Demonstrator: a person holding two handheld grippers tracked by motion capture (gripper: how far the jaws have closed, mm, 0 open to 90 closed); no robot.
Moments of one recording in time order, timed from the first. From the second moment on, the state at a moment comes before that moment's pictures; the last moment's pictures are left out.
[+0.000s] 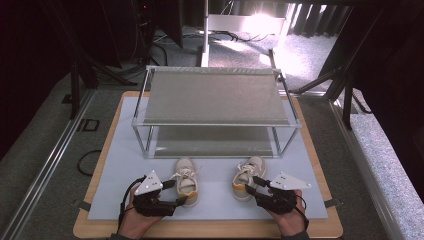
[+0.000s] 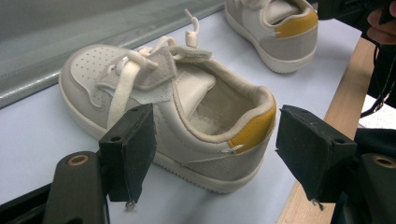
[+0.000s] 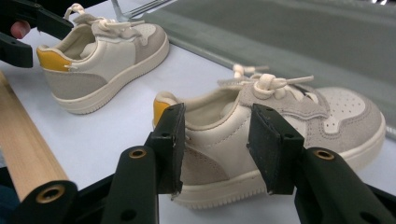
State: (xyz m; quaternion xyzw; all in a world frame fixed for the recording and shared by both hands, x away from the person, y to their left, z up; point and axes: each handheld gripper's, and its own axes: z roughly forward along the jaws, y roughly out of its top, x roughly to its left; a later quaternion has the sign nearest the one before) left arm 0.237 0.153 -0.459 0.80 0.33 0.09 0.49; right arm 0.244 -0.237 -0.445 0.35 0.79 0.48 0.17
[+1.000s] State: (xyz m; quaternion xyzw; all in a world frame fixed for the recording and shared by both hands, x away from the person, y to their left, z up) left arm 0.244 0.156 -0.454 0.77 0.38 0.15 0.49; right arm 0.258 -0.226 -0.450 0.45 0.77 0.40 0.22
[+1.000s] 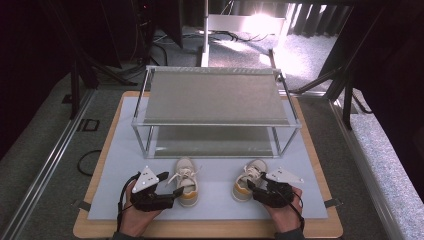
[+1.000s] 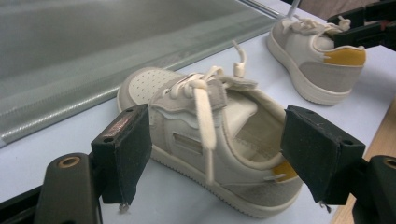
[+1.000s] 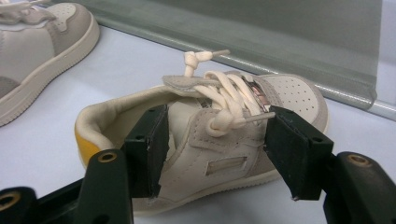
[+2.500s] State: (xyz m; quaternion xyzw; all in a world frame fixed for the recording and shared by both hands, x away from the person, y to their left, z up) left arm 0.270 0.115 -0.466 0.80 0.37 0.09 0.46; right arm 0.267 -0.208 -0.451 0.38 0.80 0.44 0.14
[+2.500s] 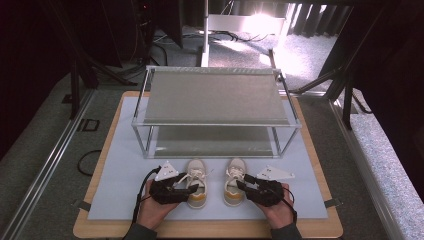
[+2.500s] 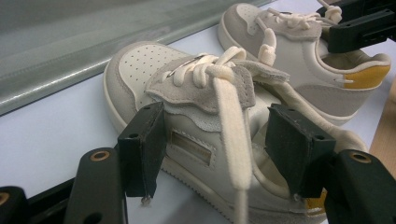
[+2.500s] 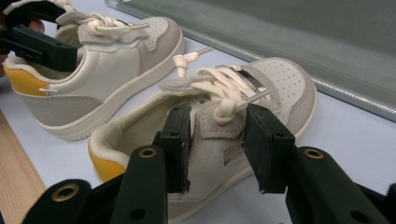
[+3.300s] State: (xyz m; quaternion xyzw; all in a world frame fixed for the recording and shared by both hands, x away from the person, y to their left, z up) left arm 0.277 0.096 -0.466 0.81 0.35 0.08 0.47; right arm 0.268 -0.202 -0.453 0.36 0.81 0.45 0.13
